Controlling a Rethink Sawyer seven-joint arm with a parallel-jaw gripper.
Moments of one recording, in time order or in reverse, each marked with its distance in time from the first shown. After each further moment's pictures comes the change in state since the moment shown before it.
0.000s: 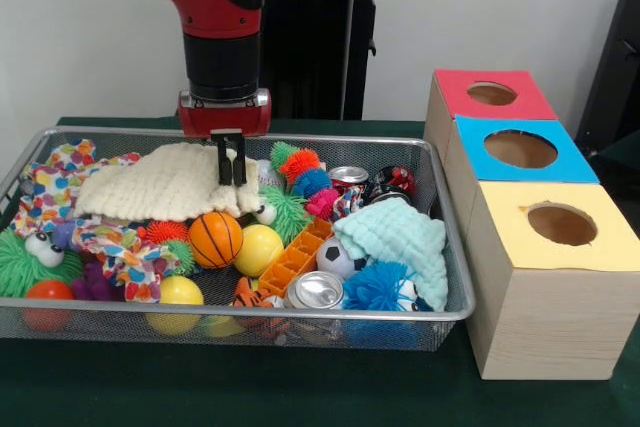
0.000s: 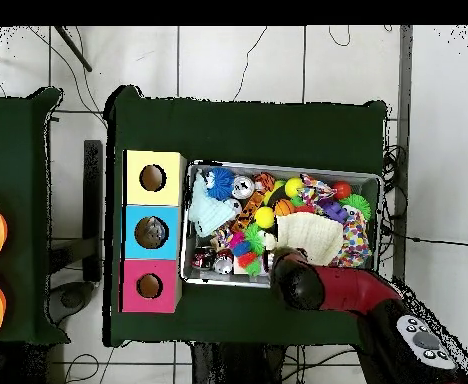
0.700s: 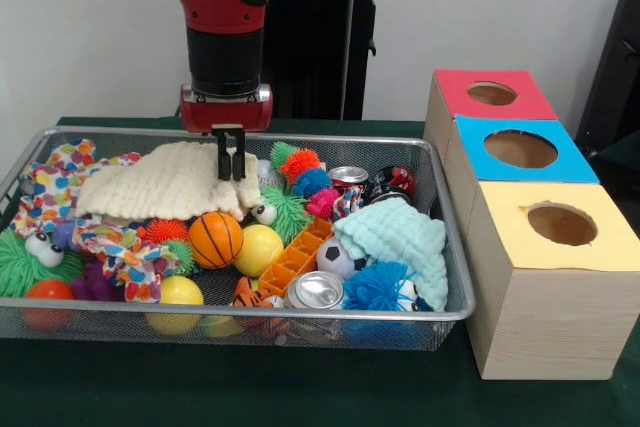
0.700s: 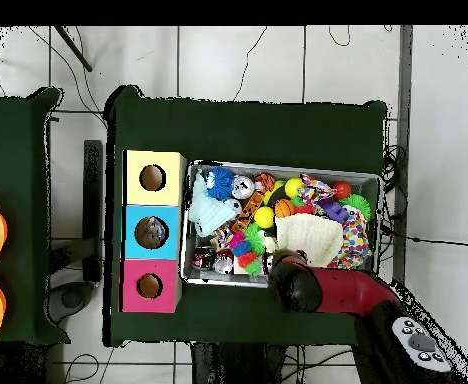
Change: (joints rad) arm 0.028 -0.018 -0.026 0.005 0.000 0.000 0.000
